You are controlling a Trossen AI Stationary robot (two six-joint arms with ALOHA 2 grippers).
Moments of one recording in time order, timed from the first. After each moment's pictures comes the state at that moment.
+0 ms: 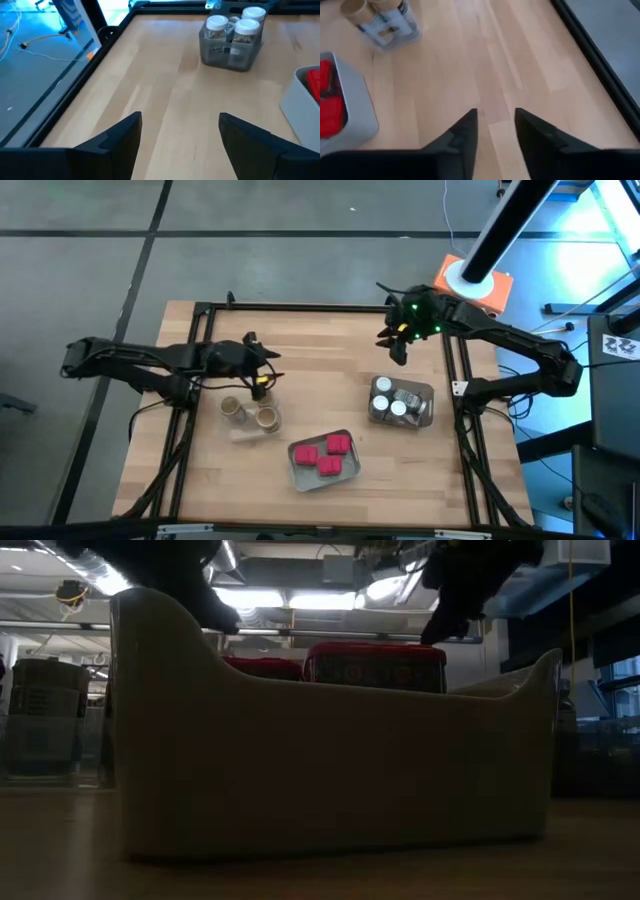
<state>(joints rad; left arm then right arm) 0.03 0.97 0.70 -0.26 -0.29 0.00 -0.52 1.21 1.10 -0.70 -0.30 -0.16</state>
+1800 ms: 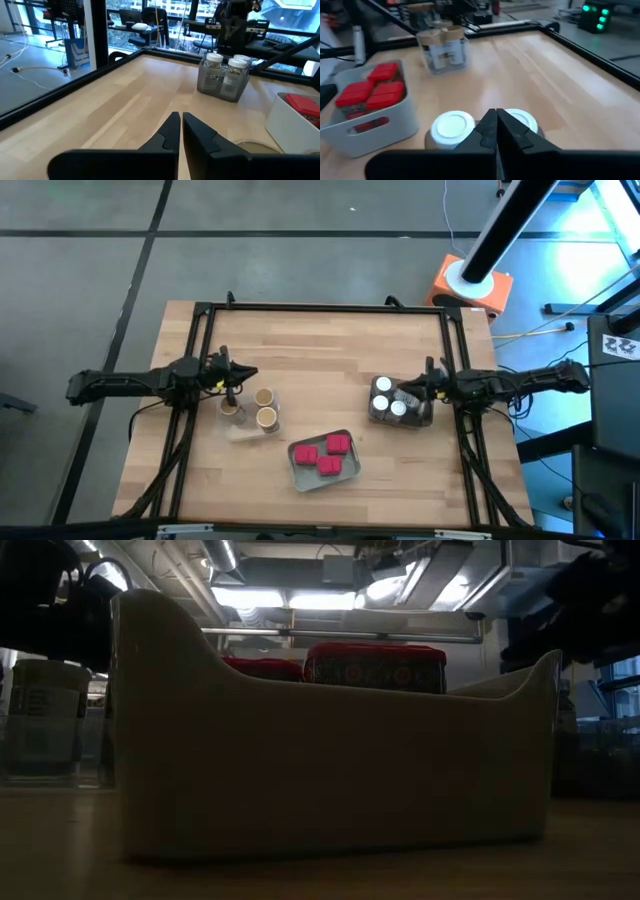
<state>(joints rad) 0.09 0.17 0.01 0.04 -0.22 -0.12 0.17 0.31 0.17 -0.12 0.28 0.17</state>
